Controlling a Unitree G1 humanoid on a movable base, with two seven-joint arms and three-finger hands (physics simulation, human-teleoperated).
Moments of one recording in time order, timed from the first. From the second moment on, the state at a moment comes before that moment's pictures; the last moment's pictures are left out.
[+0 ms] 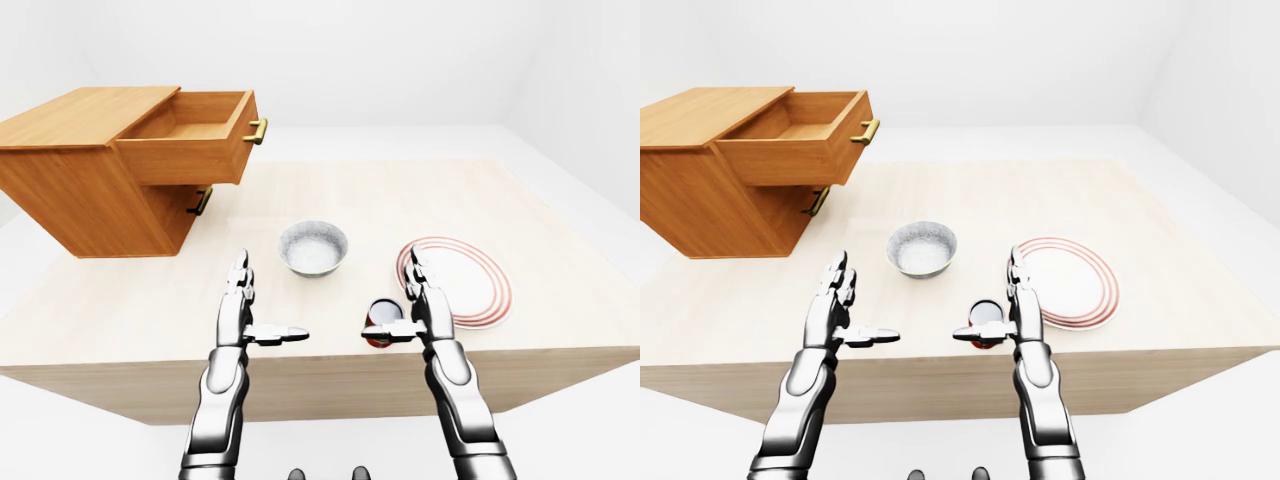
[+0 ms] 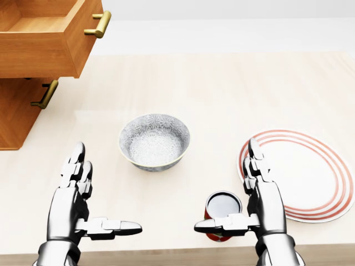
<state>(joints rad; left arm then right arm) 0.00 0.01 0.02 0.00 0.00 0.00 -0.01 0.00 -0.01 -0.01 0.00 0.00 0.00 0.01</state>
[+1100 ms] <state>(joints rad) 0.05 0.02 0.01 -0.03 0.02 -0.03 -0.09 0.02 -0.01 -0.01 -0.01 0.00 0.01 0.04</state>
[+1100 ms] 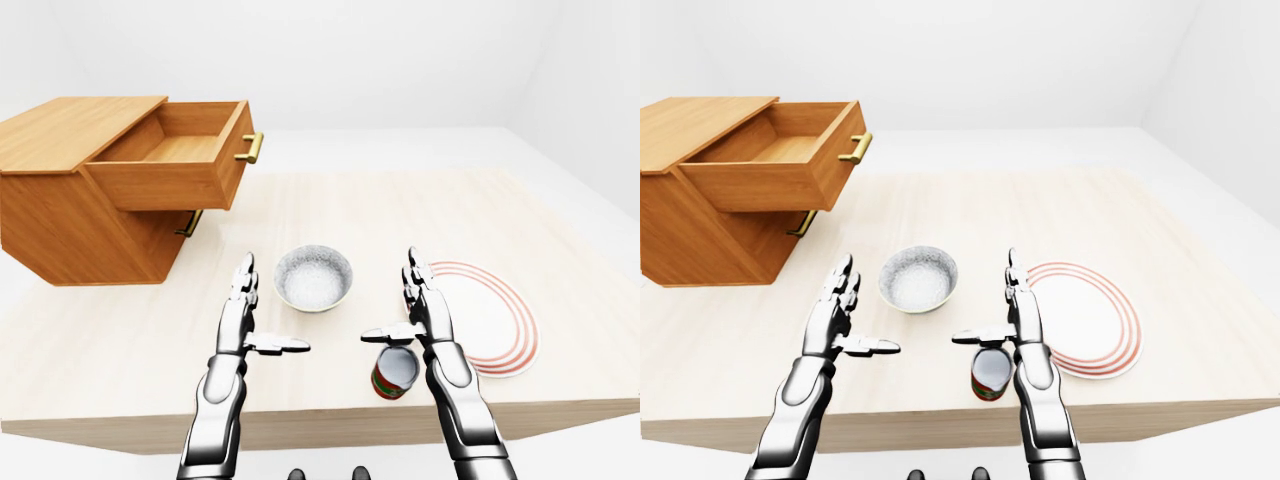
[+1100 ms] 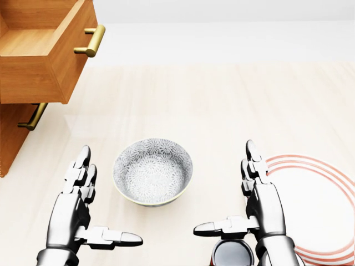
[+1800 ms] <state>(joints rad) 0.03 0.02 0.00 -0.05 0.07 0.08 -0.08 0.01 0.00 0.00 -0.01 -0.01 0.00 0.03</state>
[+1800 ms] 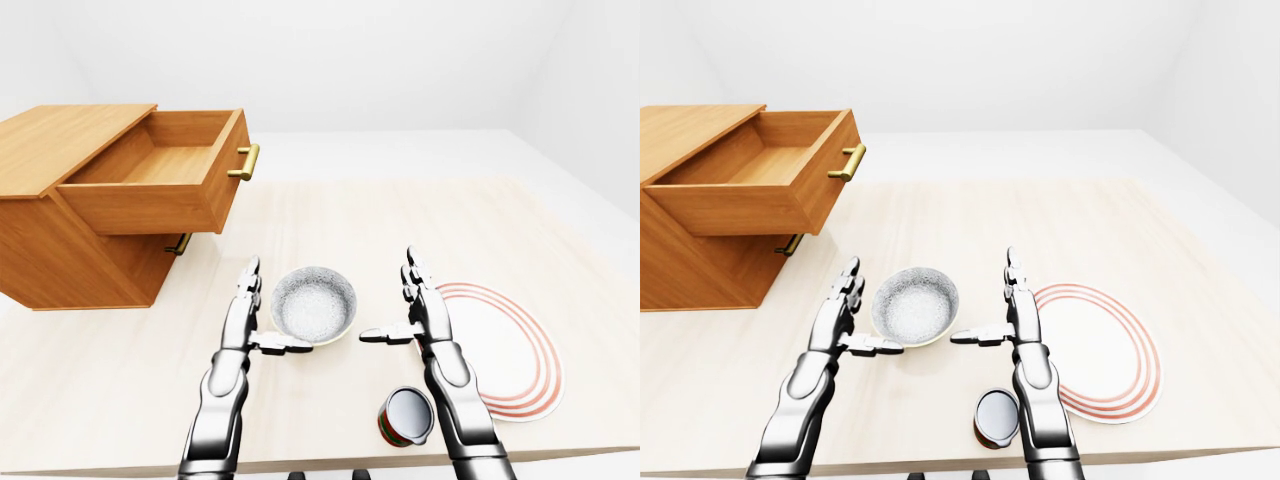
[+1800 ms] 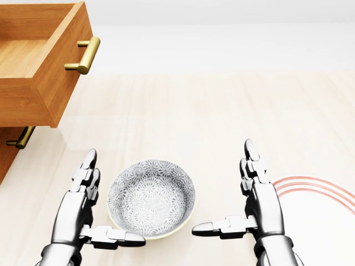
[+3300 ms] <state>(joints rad) 0.00 0.04 -0.20 0.23 1.08 -0.09 0.44 0.01 -0.01 0.00 0.02 -0.04 -0.05 0.03</state>
